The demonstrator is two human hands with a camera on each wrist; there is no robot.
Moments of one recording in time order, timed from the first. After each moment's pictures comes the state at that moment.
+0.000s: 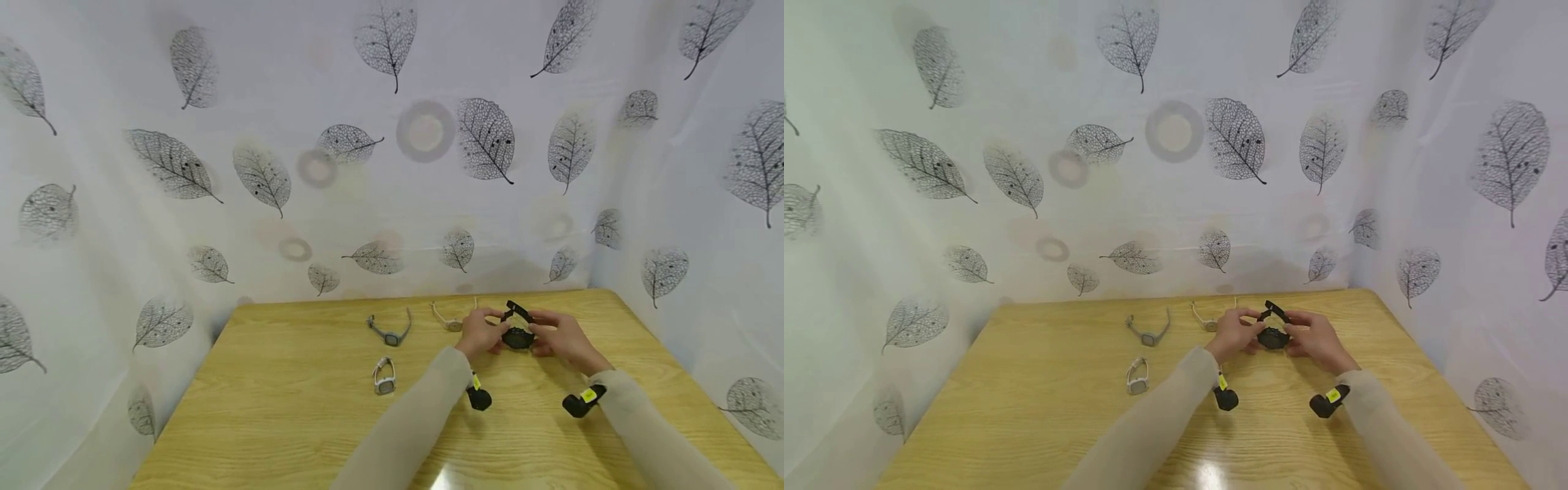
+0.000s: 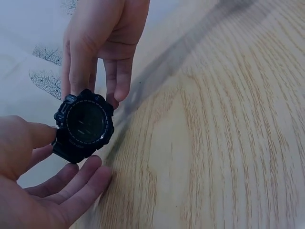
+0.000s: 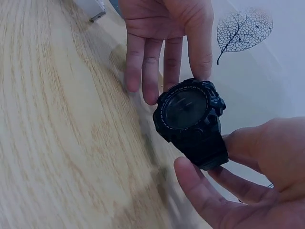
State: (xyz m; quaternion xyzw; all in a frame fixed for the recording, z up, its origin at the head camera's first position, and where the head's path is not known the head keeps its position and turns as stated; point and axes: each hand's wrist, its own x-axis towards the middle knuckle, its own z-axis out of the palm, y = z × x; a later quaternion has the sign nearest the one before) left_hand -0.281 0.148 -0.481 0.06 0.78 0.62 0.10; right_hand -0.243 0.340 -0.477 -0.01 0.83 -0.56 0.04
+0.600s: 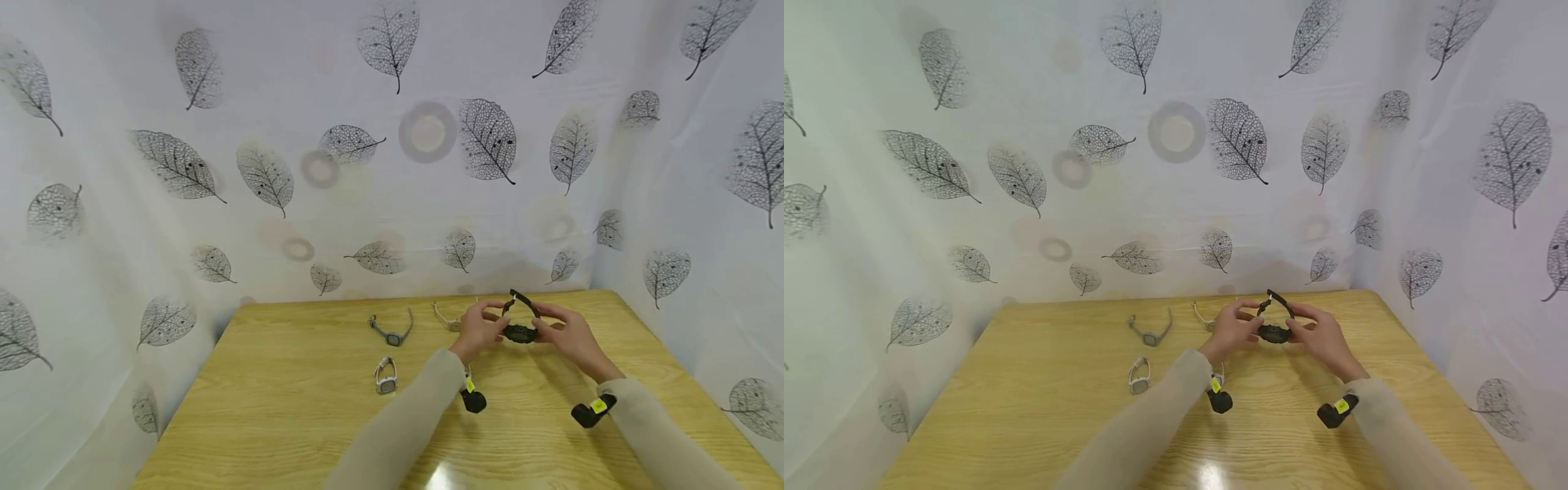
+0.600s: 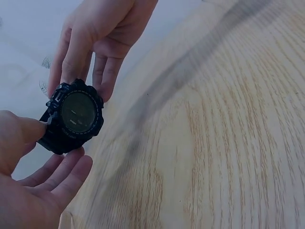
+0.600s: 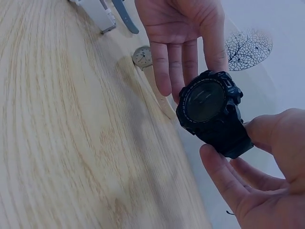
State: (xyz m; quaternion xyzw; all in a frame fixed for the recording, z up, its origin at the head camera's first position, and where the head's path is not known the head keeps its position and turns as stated) left_hand -0.274 0.135 -0.474 0.11 0.72 0.69 0.08; right_hand -0.226 0.339 -0.461 -0.08 0.86 -0.51 -0.05
